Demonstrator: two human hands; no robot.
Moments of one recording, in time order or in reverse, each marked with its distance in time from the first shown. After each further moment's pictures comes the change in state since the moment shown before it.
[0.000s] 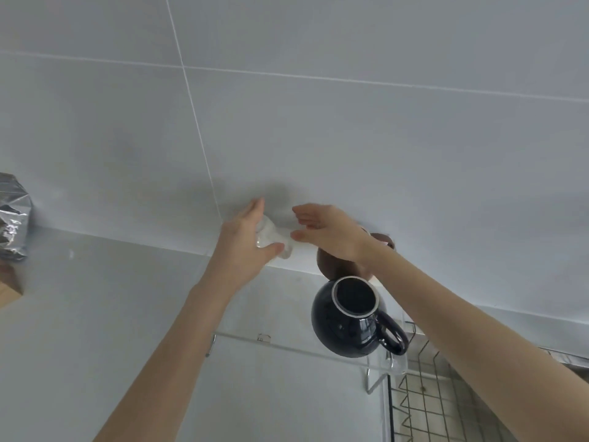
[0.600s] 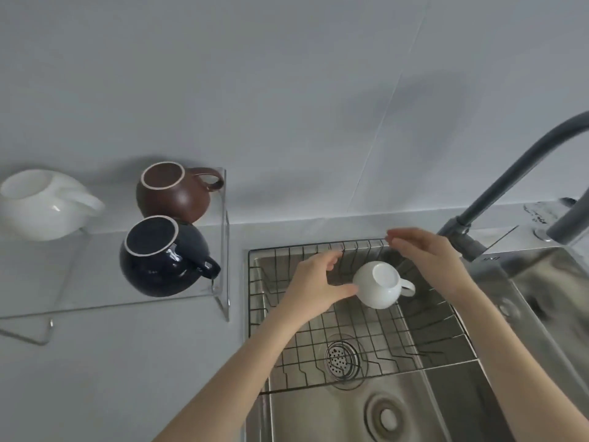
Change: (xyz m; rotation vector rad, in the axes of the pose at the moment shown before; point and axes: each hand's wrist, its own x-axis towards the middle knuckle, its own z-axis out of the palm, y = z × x) left_hand -0.125 0.166 0.261 -0.333 -0.693 0.096; right_hand -0.307 0.217 -0.138 0.213 0.594 0.447
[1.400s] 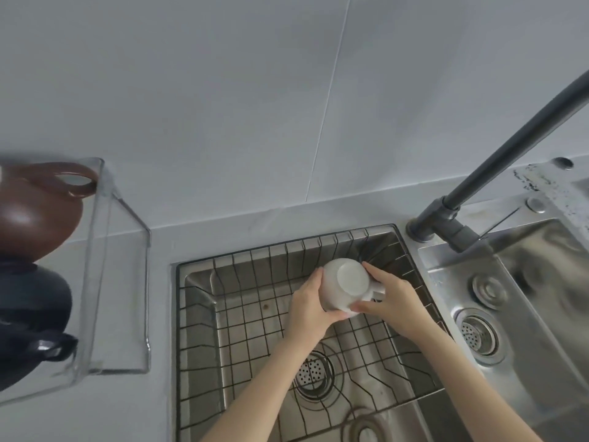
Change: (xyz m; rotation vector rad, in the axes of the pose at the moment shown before) left_hand 0.086 -0.074 0.126 -0.015 0.034 -0.103; right_hand 0.039 0.138 0.015 -0.340 -0.117 0.159
